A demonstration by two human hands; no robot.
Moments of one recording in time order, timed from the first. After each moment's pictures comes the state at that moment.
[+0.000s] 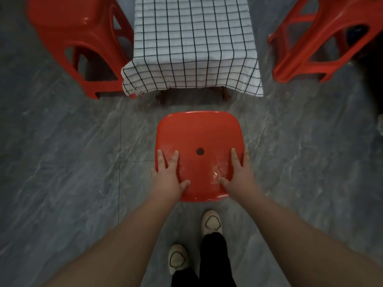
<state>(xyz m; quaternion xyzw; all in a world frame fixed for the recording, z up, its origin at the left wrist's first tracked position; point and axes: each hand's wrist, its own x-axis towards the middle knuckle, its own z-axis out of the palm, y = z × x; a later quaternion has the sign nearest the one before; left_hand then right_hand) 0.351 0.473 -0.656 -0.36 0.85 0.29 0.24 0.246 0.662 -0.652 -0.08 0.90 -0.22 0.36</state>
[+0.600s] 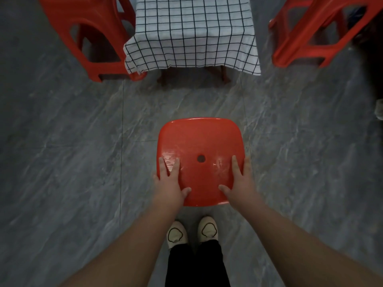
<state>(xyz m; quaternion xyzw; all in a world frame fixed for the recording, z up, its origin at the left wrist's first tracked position) 0.454 0.552 -0.651 -0.39 0.84 0.30 0.25 0.351 0.740 -0.665 -0.10 0.91 -0.19 0.35</state>
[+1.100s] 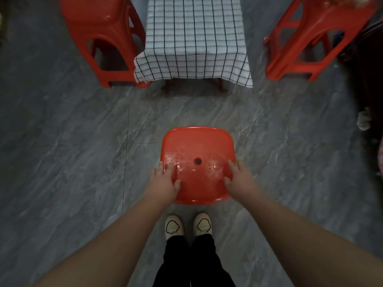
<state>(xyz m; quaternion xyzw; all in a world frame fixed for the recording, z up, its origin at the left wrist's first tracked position) 0.479 0.548 -0.588 -0.35 0.86 0.28 0.26 0.344 0.753 -0.590 -0.14 0.91 -0.13 0.36</state>
